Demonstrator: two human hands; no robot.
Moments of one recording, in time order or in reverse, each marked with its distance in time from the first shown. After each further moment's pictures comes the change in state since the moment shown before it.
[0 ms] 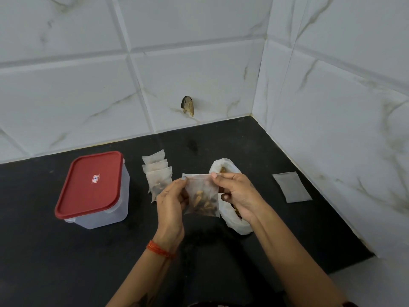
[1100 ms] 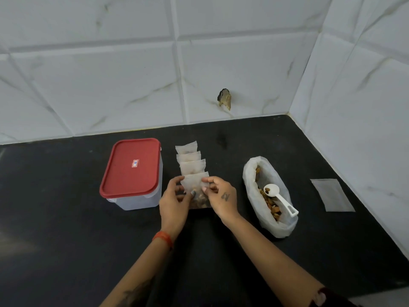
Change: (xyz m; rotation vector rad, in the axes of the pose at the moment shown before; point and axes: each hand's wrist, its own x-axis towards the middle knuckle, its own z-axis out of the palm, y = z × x) left_hand 0.052 -0.026 -0.098 0.703 0.112 0.215; right_hand 0.058 0.074 0.097 -0.555 0.119 -0.246
